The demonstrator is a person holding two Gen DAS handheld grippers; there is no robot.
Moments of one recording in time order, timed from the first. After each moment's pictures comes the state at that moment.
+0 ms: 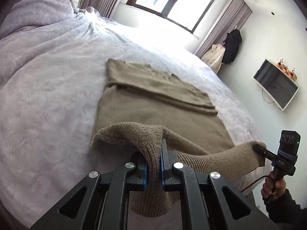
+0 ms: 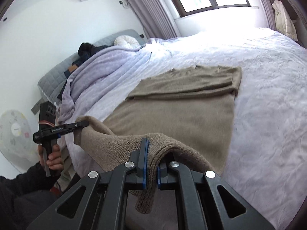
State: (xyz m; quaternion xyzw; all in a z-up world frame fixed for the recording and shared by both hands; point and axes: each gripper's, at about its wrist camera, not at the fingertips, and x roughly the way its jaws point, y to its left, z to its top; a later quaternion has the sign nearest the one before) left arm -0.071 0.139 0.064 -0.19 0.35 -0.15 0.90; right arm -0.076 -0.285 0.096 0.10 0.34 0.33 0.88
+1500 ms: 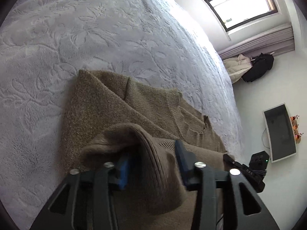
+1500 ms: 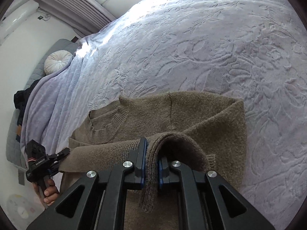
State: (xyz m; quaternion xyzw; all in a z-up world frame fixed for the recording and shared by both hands) left arm 0.260 0.170 0.003 -0.36 0.48 -0.16 0.79; right arm 0.289 -0.291 0.034 0.23 0.50 0.18 0.82
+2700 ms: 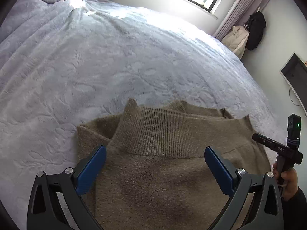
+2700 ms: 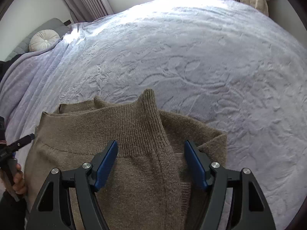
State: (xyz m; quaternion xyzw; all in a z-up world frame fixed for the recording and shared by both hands) left arm 0.276 0.136 0.038 -0.14 0.43 -0.12 0.88; right arm 0.295 -0.273 0.044 0.07 0.47 0.11 0.87
